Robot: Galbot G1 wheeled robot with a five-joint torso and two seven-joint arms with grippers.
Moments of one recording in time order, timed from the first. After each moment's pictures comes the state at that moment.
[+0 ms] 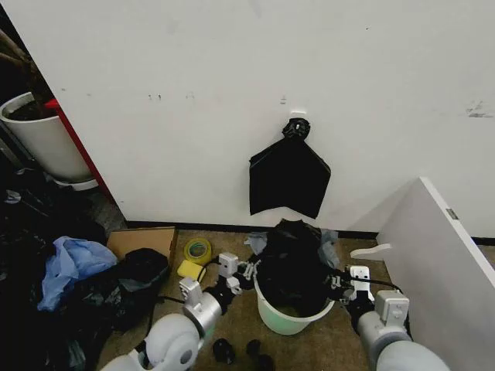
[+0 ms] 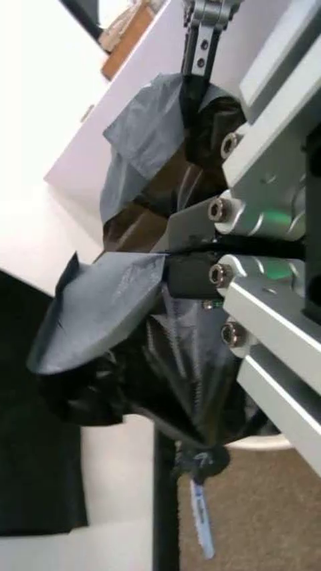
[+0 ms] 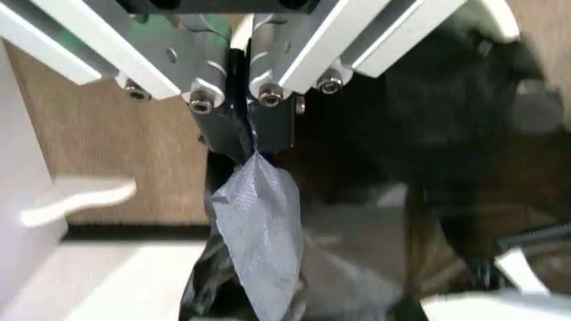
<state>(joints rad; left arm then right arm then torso) 1.24 -1.00 0.11 -2.01 -0.80 0.04 -0.02 -1.65 0.87 0.36 2.41 0.85 -0.49 0.66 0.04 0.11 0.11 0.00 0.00</state>
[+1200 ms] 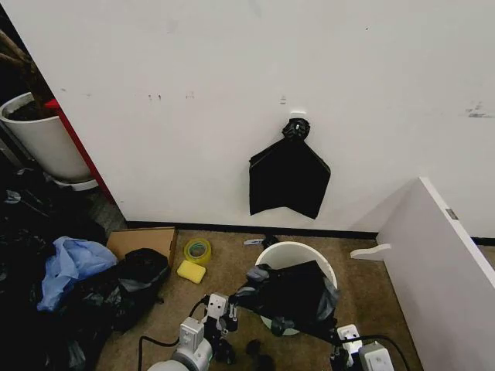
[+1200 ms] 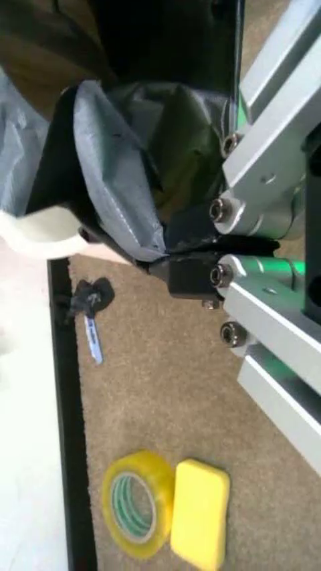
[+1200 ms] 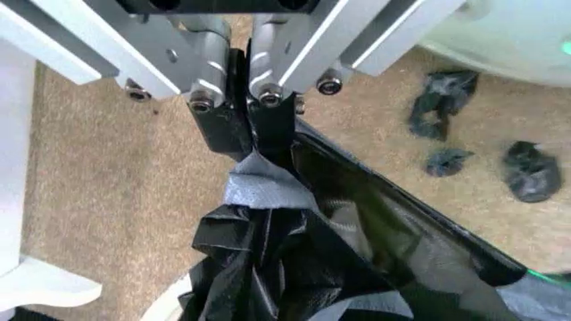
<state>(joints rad) 1.48 -0.99 0.02 -2.10 -0.48 0.25 -0.31 -1.79 0.77 0.15 2.35 0.64 -0.56 0.68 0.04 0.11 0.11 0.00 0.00</state>
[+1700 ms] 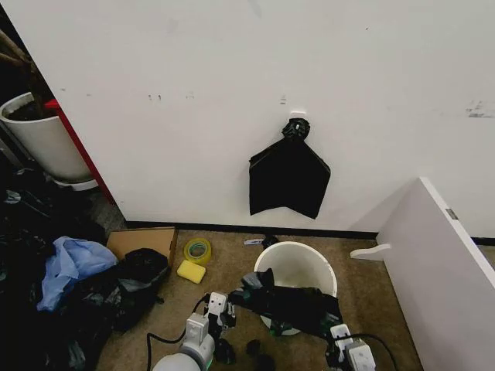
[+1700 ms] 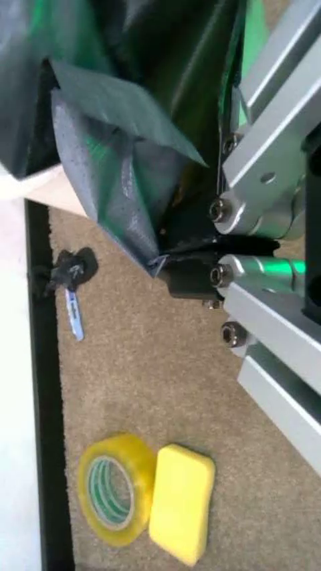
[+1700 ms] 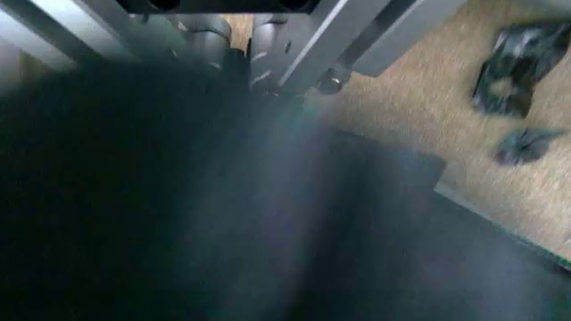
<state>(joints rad) 1.42 -1.05 0.04 -1.97 -0.47 0.24 -0.34 -1.64 0.84 0.07 2.13 0.60 -0.51 0.67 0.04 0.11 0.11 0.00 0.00</state>
